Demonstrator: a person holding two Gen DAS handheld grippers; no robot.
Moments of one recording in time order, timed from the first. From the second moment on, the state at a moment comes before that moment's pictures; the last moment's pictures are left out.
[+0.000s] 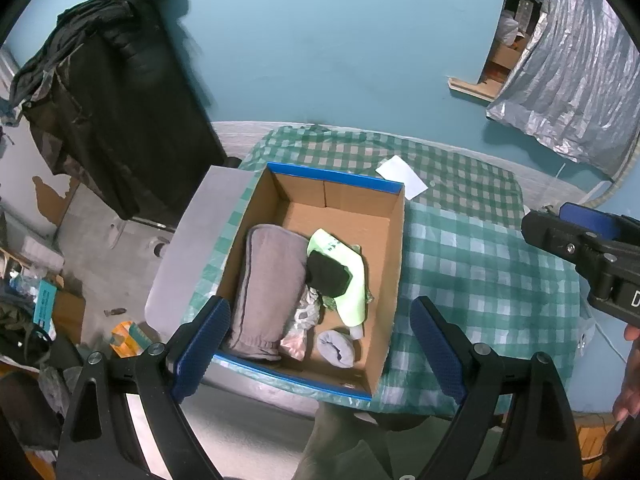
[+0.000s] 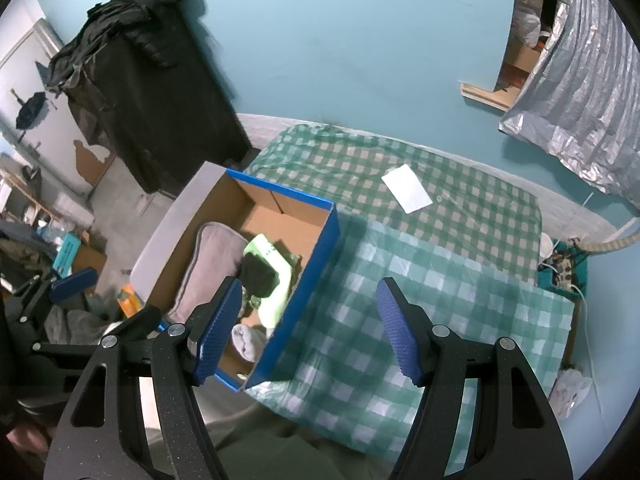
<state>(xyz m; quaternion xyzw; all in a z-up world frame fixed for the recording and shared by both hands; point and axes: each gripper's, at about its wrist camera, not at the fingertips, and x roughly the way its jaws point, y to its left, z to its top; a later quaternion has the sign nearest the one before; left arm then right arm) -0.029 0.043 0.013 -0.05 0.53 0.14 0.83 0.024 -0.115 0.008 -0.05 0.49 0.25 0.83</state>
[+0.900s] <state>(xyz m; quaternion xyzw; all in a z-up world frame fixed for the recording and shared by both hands) -0.026 0.041 0.018 -0.06 0.53 0.16 0.83 0.035 -0.108 0.006 -0.06 0.49 0.27 0.82</state>
